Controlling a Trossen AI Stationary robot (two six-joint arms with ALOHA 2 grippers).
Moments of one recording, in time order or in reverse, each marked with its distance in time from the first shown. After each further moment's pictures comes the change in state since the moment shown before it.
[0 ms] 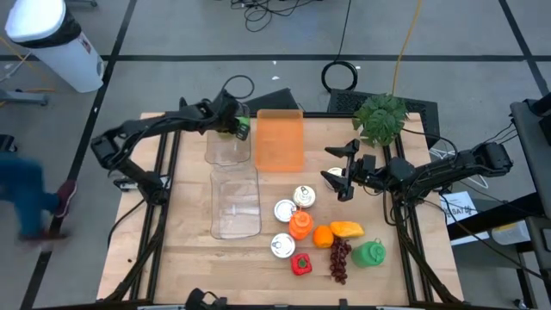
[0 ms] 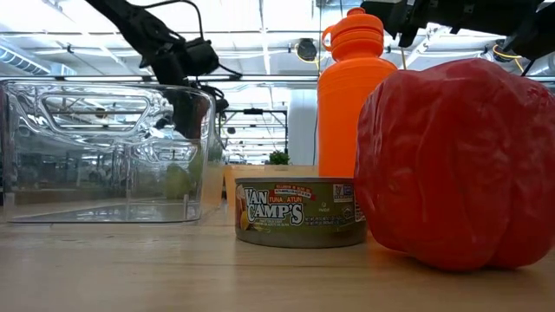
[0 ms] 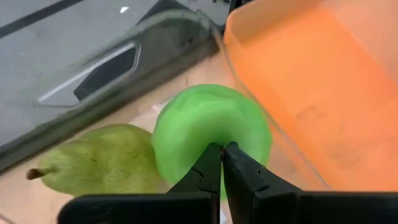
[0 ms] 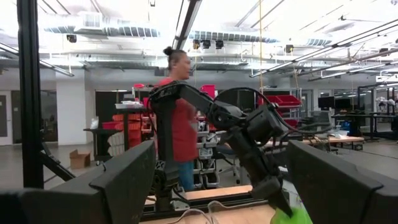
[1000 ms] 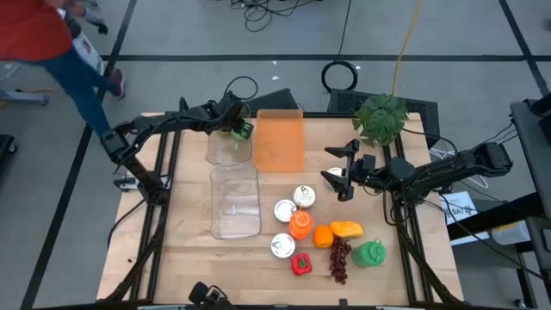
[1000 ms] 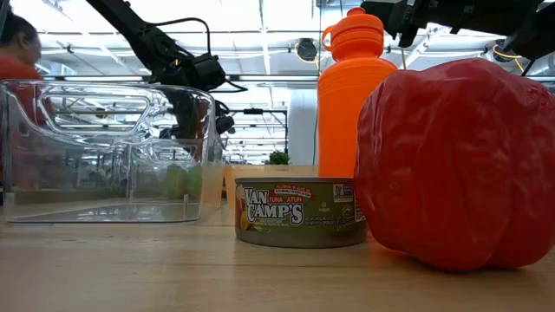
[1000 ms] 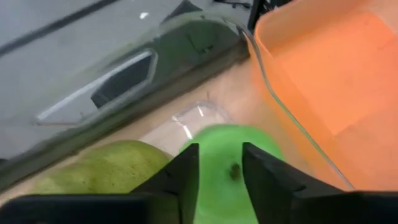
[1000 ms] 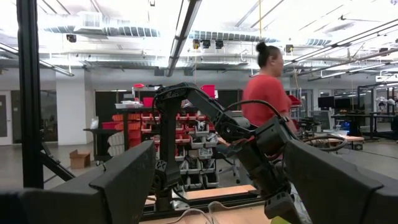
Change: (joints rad) left arm 0.007 0.102 0.000 0.099 -0.074 0.002; right arm -0.001 0.000 0.000 -0.001 0.000 0.001
